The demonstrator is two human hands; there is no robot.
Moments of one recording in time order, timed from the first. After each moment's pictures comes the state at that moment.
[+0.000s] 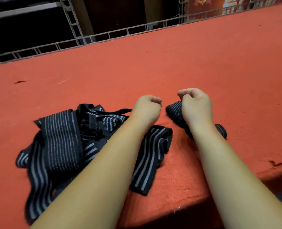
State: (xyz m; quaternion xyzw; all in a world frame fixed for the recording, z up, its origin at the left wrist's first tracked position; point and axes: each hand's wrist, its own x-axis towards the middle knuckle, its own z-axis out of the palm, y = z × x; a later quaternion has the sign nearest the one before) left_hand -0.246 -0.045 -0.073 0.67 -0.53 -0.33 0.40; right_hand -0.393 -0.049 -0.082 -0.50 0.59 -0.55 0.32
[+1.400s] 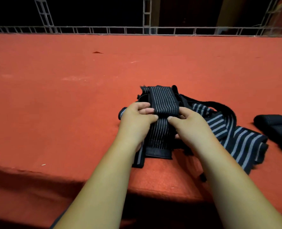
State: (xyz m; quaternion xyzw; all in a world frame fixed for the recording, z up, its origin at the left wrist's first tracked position) left_hand -0.011 0.175 -0.091 0.65 -0.31 -0.29 0.63; right_hand -0.155 0.098 -0.087 -0.72 0.45 -0.32 0.43
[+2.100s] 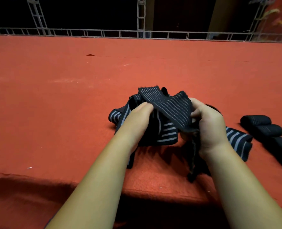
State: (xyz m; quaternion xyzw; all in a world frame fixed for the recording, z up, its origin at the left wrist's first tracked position) left_hand -0.034 0.162 -0.079 0.59 -0.38 -0.40 0.59; right_hand -0.203 0.109 -0.061 -0.52 0.30 -0.46 0.66
